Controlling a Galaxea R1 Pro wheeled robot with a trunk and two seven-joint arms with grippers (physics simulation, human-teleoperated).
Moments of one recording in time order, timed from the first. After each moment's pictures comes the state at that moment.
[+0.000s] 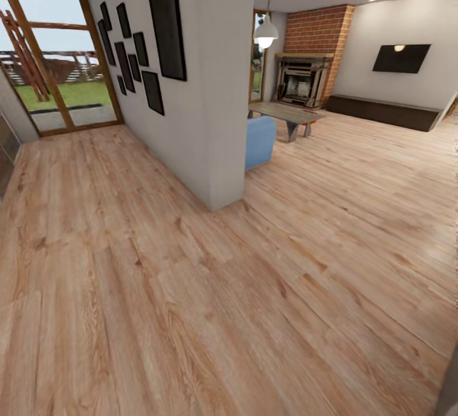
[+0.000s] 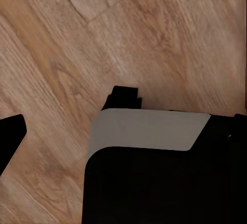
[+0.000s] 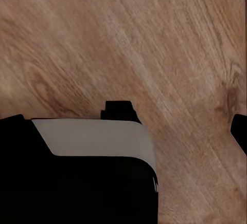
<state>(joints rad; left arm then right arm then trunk) -0.37 -0.06 0.00 0.00 0.06 0.03 0.19 -0.32 0.09 0.61 0.03 -0.55 -0.13 -0.22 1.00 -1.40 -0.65</state>
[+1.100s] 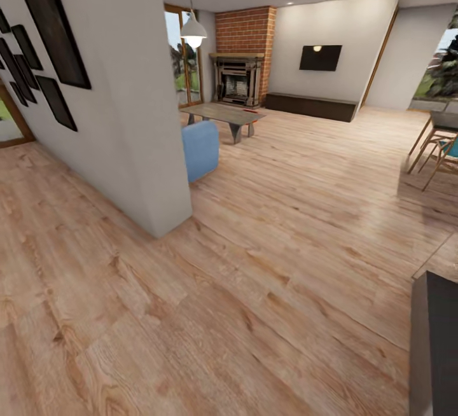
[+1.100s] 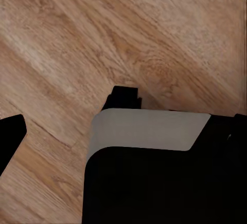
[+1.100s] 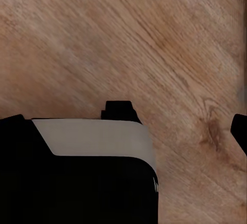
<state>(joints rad) -0.37 -0.06 0.00 0.00 0.06 0.03 0.19 -0.33 0.09 0.61 0.03 -0.55 -0.13 -0.22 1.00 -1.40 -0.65</state>
